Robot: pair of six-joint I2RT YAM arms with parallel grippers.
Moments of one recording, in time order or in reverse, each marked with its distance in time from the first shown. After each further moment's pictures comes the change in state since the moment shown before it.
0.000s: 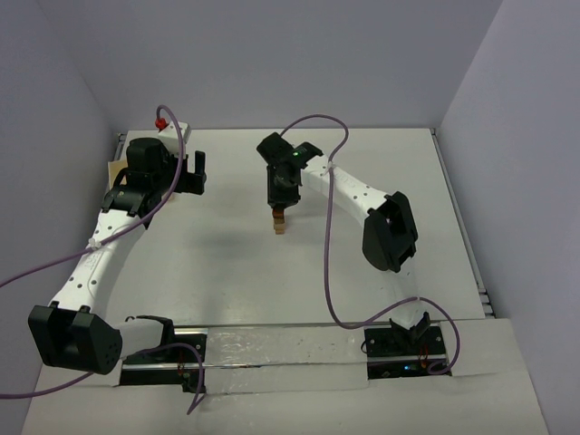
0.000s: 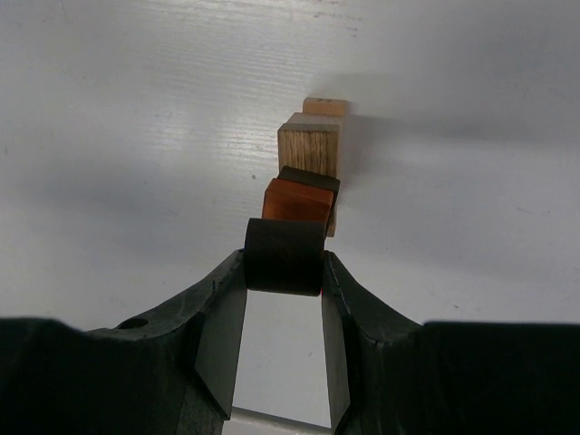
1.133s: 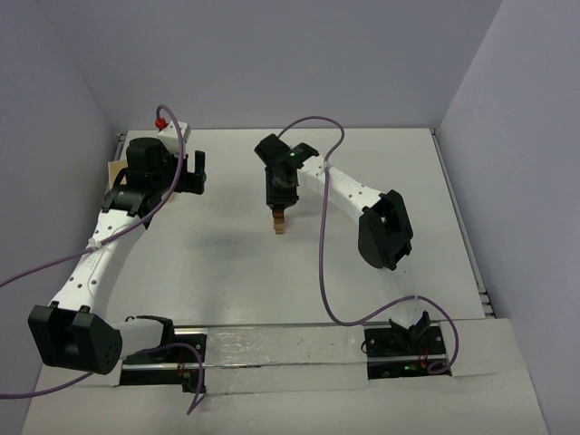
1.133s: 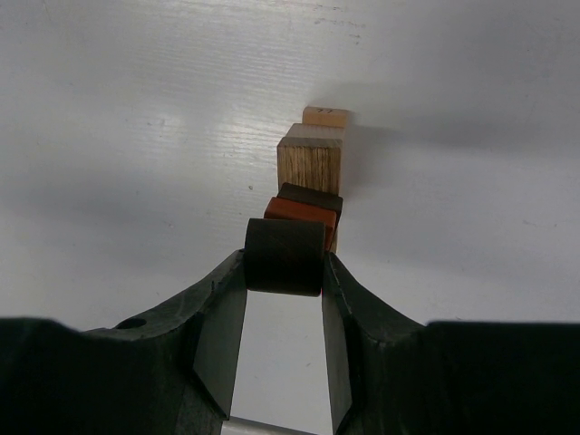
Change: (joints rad) left arm 0.000 0.000 0.000 0.004 -0.002 0.000; right arm 0.000 0.041 0.025 0.000 0.000 -0.010
